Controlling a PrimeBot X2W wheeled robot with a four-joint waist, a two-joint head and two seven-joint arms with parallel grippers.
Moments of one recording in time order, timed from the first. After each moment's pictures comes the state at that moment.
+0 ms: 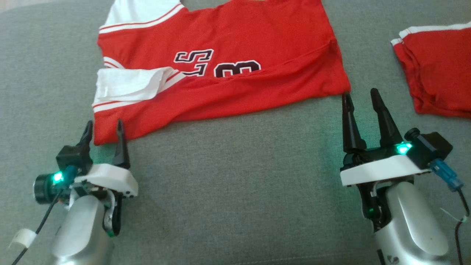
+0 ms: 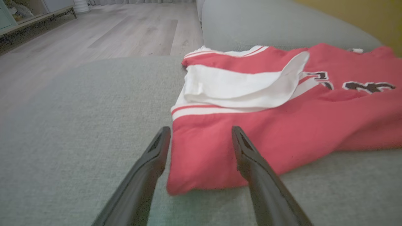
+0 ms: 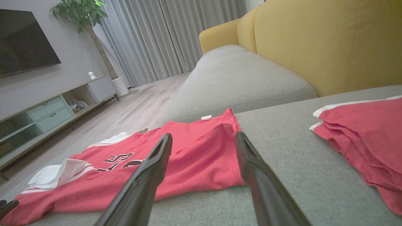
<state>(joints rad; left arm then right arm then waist) -0.39 0.18 -0.19 0.58 -0.31 0.07 -0.16 -0.26 -0.05 0.14 0.27 0.31 0.13 -0.25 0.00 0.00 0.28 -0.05</state>
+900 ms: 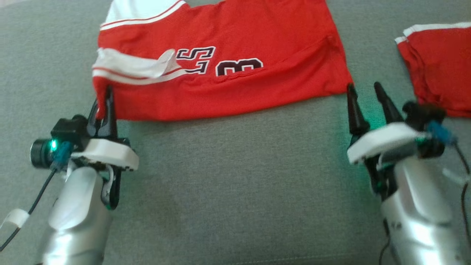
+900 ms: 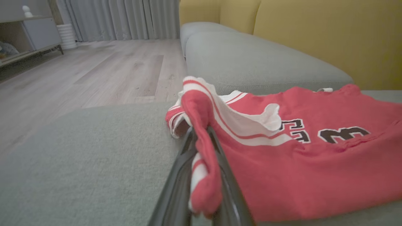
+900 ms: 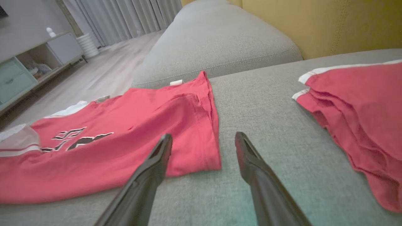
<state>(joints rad) -0.53 0.20 -0.23 0.64 -0.30 0.01 -0.24 -0.42 -0.05 0.05 0.49 0.25 0.13 -0.09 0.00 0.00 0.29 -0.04</state>
